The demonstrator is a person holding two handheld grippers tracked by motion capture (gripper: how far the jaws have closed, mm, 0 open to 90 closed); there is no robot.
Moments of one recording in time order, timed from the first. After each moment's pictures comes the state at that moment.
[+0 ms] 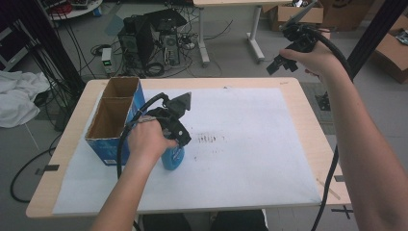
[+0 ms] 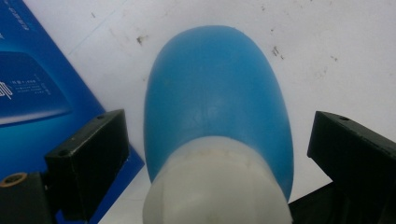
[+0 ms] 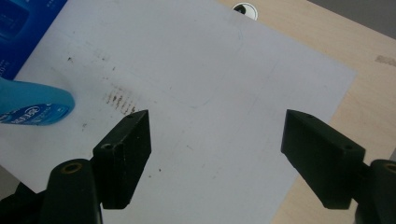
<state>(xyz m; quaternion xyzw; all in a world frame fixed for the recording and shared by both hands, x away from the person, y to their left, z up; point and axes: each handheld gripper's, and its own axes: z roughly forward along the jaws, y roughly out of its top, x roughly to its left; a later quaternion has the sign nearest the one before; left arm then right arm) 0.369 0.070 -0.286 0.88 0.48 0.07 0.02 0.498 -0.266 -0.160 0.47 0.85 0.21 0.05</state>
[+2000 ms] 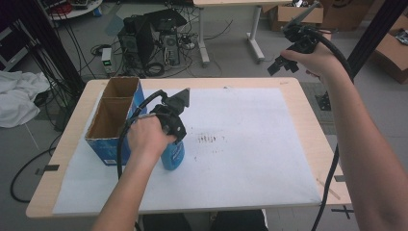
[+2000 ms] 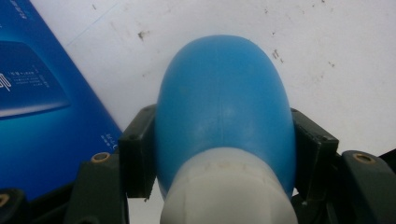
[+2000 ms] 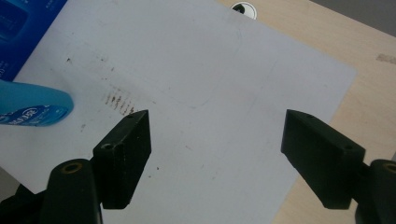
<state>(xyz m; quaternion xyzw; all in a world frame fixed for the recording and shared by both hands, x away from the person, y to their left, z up) 0.378 0.071 -0.282 0.87 0.50 0.05 0.01 0.500 -0.271 -0.164 0.47 0.85 0.22 0.04</state>
